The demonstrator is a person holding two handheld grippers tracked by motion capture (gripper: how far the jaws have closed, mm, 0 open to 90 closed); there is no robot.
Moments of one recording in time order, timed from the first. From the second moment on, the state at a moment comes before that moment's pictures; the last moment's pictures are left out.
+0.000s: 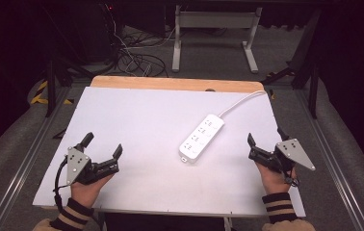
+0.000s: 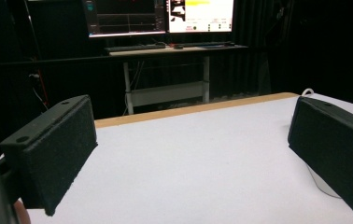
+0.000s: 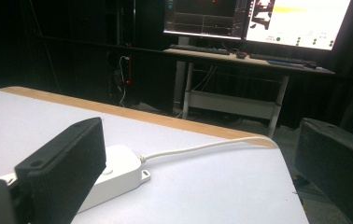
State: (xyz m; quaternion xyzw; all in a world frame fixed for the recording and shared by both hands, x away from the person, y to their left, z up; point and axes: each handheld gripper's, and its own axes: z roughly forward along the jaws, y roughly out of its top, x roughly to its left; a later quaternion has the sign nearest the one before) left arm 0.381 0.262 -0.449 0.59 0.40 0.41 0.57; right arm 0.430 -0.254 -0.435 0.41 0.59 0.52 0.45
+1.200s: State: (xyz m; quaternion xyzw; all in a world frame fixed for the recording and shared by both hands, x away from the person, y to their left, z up) left arm 0.380 0.262 -0.449 0.59 0.40 0.41 0.57; right arm 0.432 -0.251 -0.438 0.41 0.60 0.52 0.44
